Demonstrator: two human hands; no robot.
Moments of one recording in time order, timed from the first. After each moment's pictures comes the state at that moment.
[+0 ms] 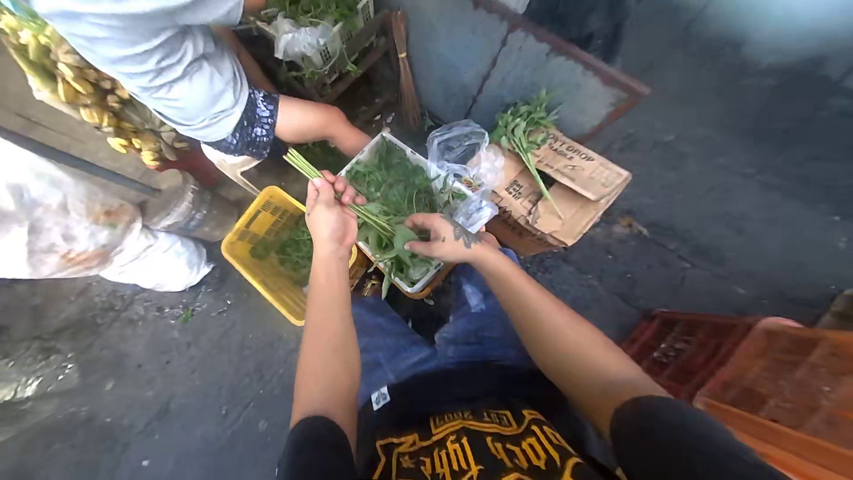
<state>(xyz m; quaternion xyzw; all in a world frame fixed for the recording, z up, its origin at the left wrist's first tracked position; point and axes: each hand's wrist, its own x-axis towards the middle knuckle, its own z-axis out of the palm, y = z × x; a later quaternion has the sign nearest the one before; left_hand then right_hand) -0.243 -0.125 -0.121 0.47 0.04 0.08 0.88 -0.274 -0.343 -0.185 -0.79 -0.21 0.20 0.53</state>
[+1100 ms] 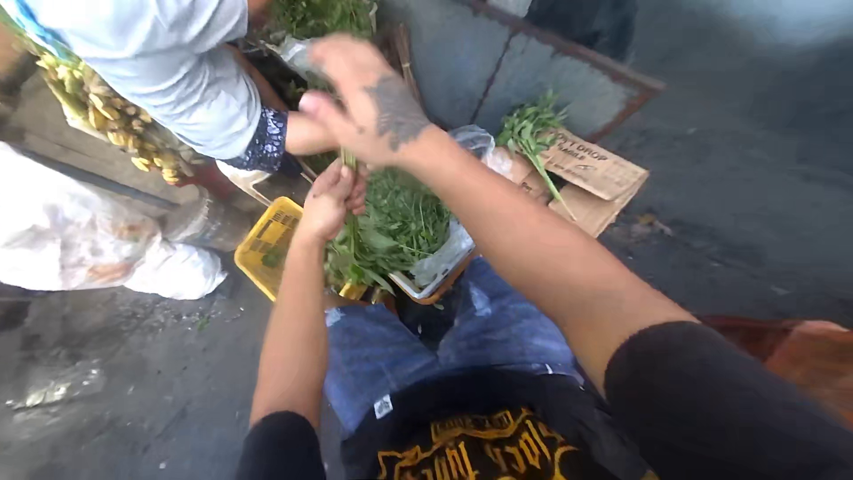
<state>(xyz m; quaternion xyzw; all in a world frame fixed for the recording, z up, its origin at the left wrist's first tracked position) -0.208 -0.104 -0.075 0.68 -0.16 -0.14 0.70 -0.163 -0.275 0.009 -0.85 -0.29 -0.23 0.38</state>
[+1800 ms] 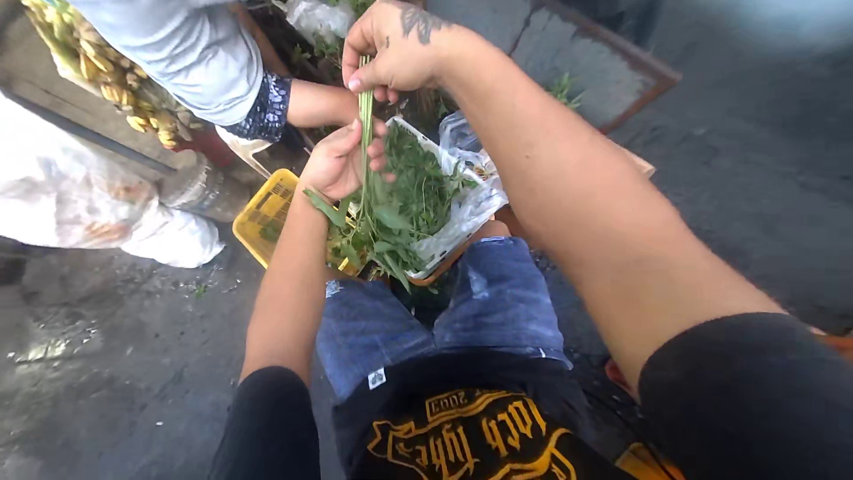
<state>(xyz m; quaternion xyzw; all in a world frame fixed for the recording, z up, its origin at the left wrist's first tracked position) -0.195 -0.101 -0.084 0.46 -0.20 -0.32 0.80 -0.133 -0.301 0.024 -0.84 -0.30 0.13 0.44</state>
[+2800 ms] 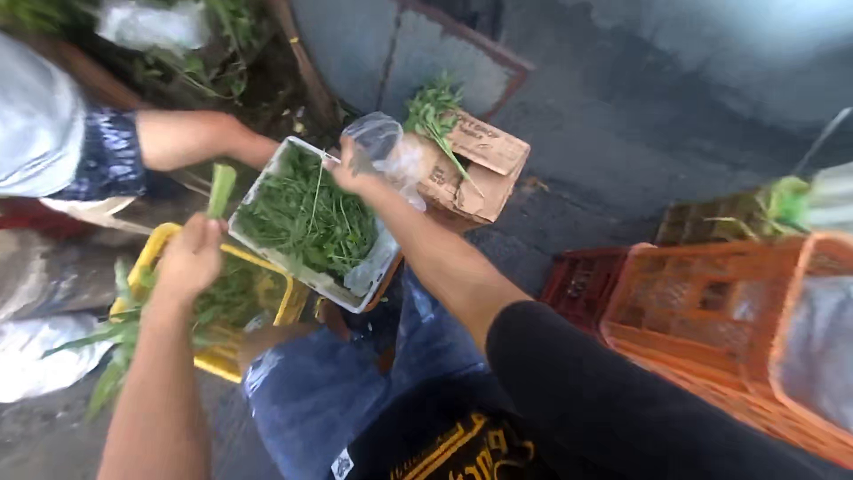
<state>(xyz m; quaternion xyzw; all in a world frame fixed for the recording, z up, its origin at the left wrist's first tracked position) -0.169 -0.049 -0.132 0.96 -0.03 -0.13 0.23 -0.095 -0.359 -0.230 -0.85 0.10 0.00 0.52</state>
